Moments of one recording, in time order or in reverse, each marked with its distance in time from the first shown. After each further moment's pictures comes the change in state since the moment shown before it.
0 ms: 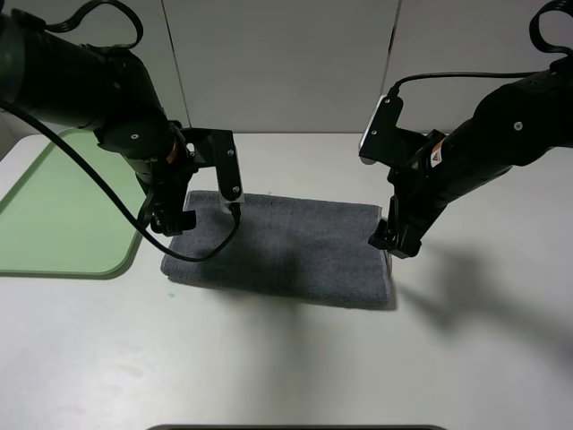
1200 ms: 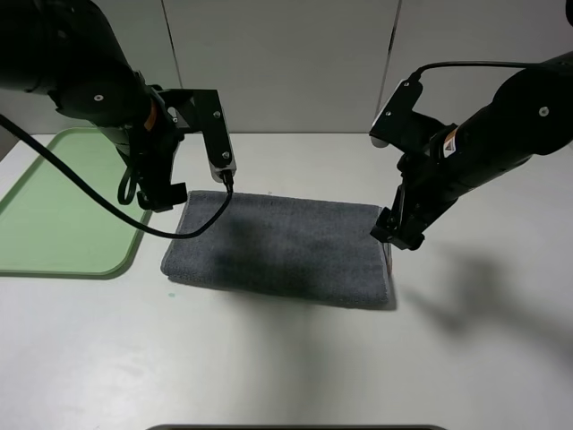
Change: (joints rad) left arm -0.002 -0.141 -0.003 -0.017 0.056 -0.009; right arm 0.000 -0.067 0.000 -0.001 0.061 0.146
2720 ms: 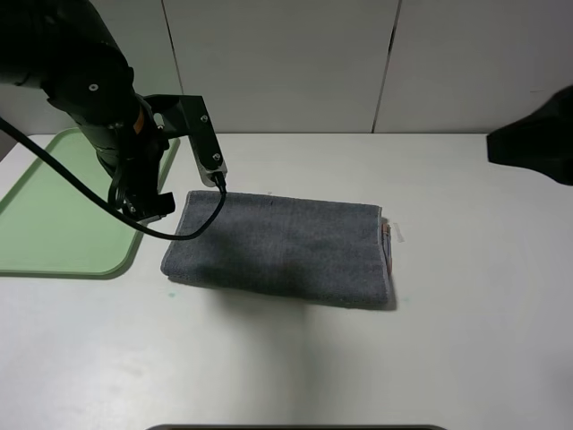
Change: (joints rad) left arm 0.000 -0.013 -0.001 -0.106 0.140 -0.002; right arm 0.000 -0.821 0.076 -0.012 0.378 0.709
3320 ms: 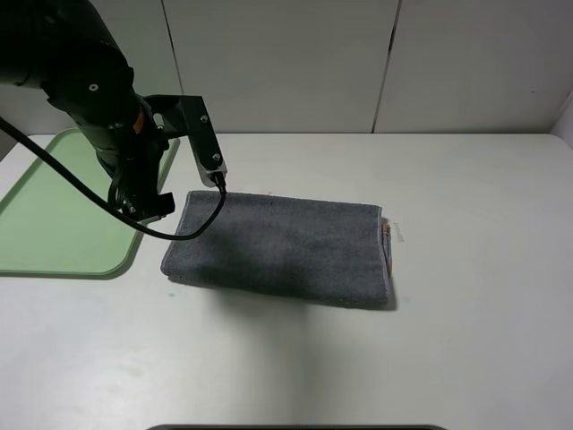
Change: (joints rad) left arm 0.000 0.000 0.000 -0.001 0.002 0.000; right arm 0.000 -0.471 0.179 -0.014 0.336 0.087
